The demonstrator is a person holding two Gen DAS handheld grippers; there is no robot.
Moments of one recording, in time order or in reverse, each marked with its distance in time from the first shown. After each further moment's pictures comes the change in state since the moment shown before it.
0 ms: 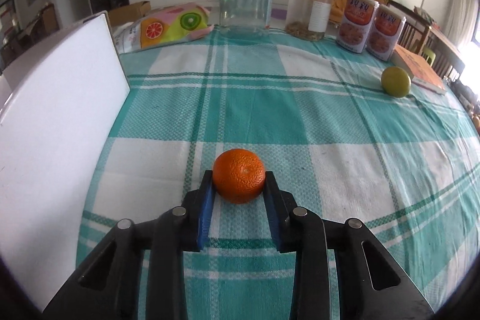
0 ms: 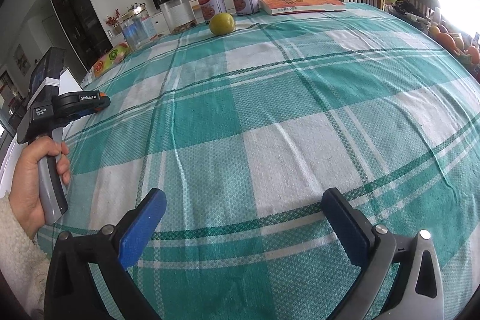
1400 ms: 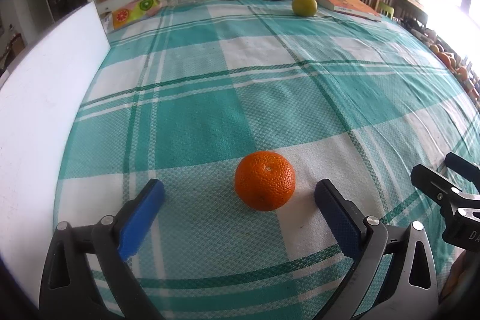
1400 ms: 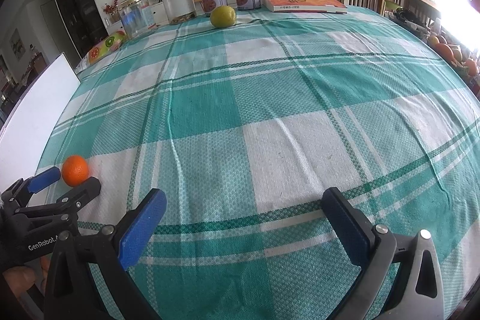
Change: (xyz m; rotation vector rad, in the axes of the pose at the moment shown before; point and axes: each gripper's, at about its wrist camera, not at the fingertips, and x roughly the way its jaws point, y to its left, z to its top) left arm -0.073 -0.039 -0.116 0.203 0.041 -0.078; right arm 0.004 0.007 -0.003 -0.054 0.022 -0.051
